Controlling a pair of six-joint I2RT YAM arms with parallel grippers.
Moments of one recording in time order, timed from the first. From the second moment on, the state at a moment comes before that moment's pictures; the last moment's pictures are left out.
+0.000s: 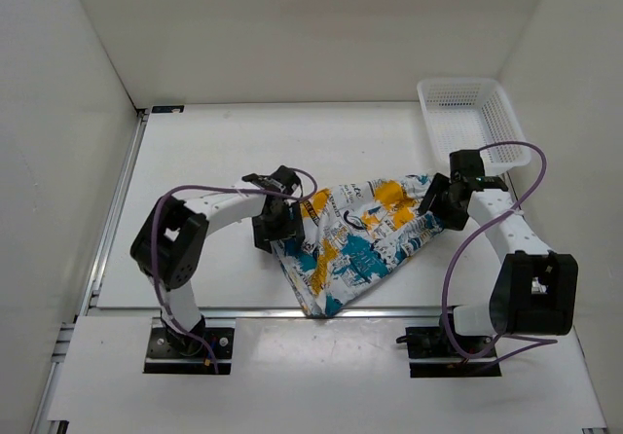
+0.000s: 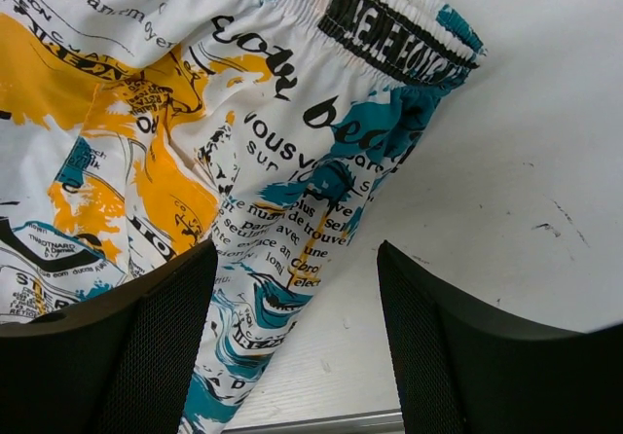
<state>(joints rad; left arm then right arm) -0.63 1.74 1.12 -0.76 0.03 -0.74 0.03 1.37 0.95 -0.71 0.02 0.47</state>
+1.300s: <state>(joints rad) -0.14 1.89 1.57 -0.88 -0.04 -0.45 0.08 1.85 1.10 -0.41 -0.53 0.38</state>
